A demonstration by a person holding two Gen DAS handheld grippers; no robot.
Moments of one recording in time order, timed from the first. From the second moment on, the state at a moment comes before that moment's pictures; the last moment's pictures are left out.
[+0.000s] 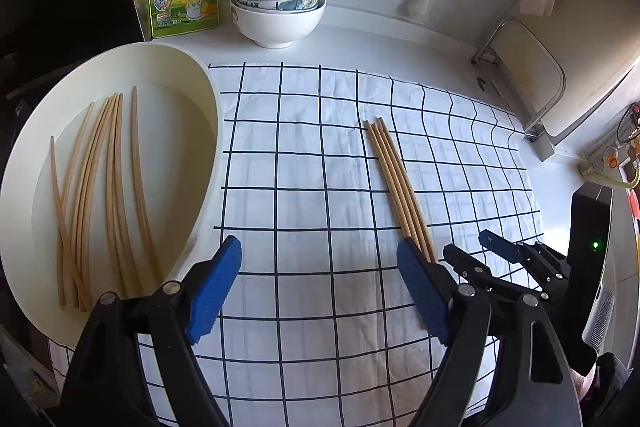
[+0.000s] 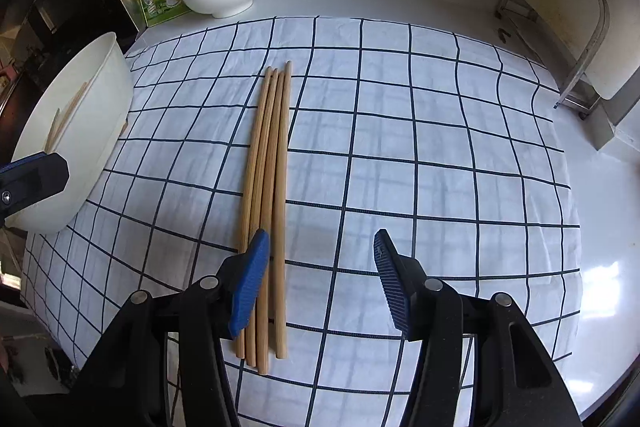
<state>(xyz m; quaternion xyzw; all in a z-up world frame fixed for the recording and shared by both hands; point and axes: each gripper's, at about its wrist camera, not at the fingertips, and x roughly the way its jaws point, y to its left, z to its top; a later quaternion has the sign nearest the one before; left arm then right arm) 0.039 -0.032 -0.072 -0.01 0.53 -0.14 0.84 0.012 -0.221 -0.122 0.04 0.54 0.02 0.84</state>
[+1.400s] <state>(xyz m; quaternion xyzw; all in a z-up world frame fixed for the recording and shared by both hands) 0.044 -0.111 -0.151 0.04 0.57 -0.16 0.80 -0.001 -0.285 -0.132 0.07 0.52 0.00 0.85</state>
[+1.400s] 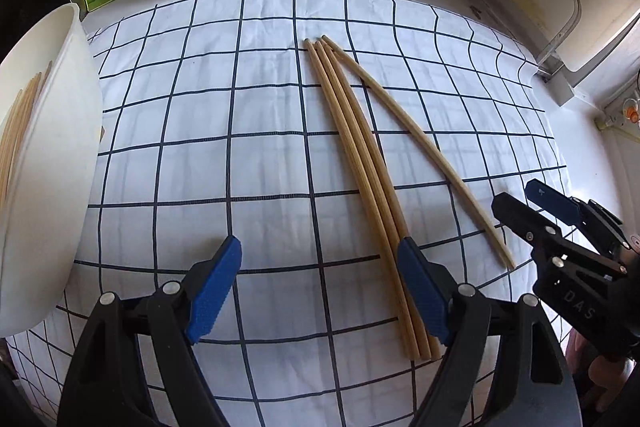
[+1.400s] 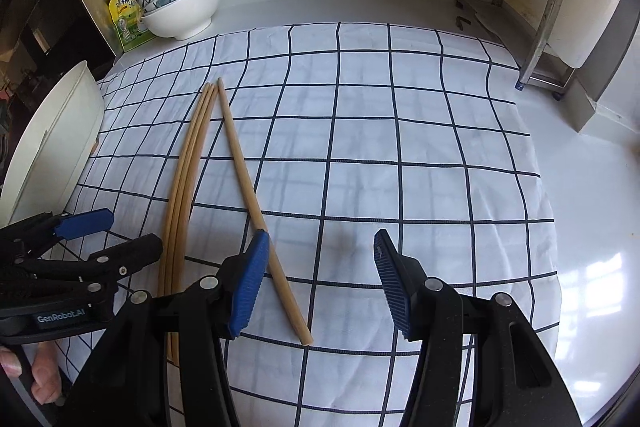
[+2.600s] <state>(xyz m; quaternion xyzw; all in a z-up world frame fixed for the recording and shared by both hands) 0.060 -0.111 -0.156 0.07 0.54 -0.09 0.83 0.032 -0.249 -0.149 -0.01 0.51 0.04 0.86</state>
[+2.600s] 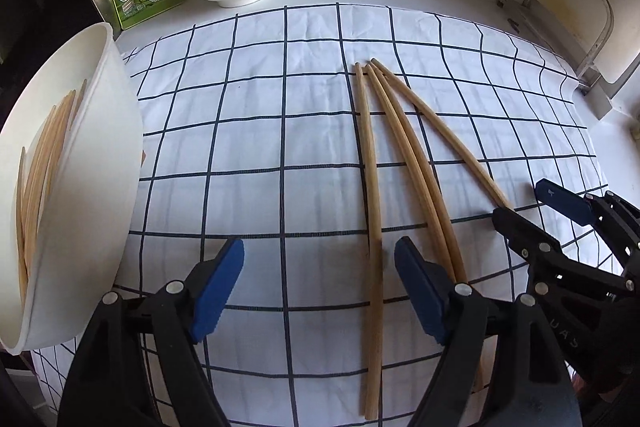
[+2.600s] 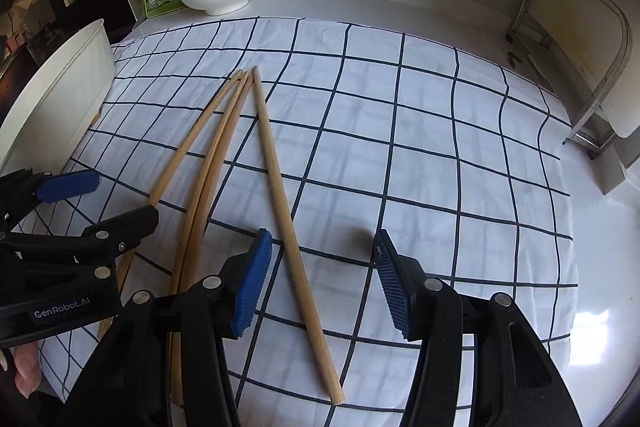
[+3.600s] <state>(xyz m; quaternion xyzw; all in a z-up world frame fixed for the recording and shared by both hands) 0.059 -0.095 -0.055 0.06 0.50 -0.18 0.85 -0.010 -0.254 -0.051 0.09 0.46 0.03 0.88</state>
